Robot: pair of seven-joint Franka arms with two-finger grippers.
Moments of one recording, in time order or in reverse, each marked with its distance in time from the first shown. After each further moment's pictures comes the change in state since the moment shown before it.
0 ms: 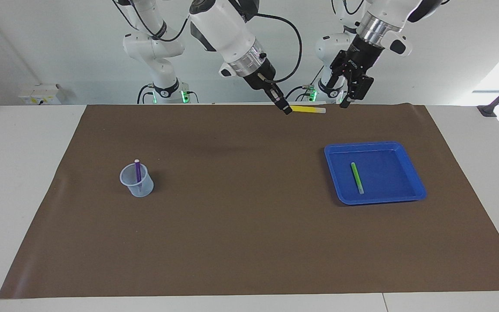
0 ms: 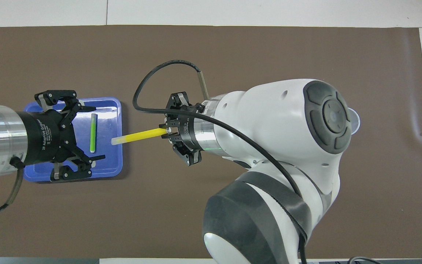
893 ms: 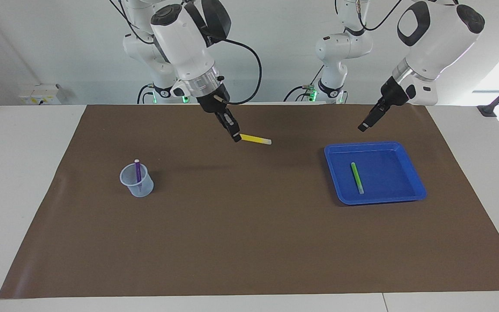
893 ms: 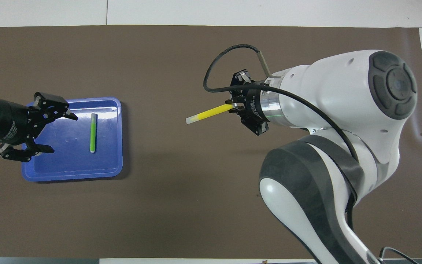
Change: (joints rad) left arm 0.024 0.131 0.169 -0.016 0.028 -0.129 0.966; right arm -0.001 -0.046 -0.195 -0.059 -0.108 -0.065 -0.253
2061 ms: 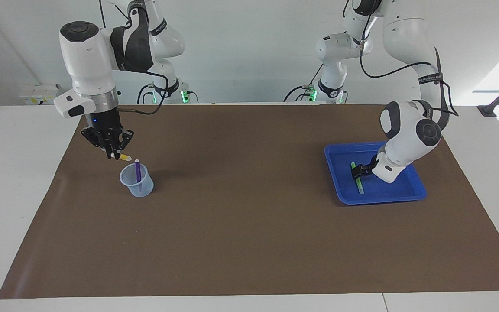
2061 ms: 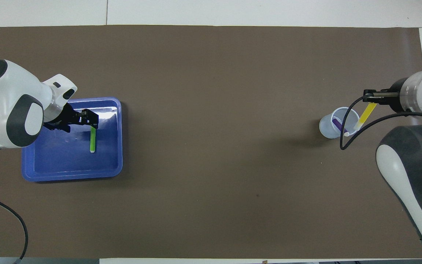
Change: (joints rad) left arm 0.030 0.410 0.014 -0.065 0.271 0.299 0.858; right arm -0.014 -0.162 -0.434 -0.267 -0.473 -0.011 -1.310
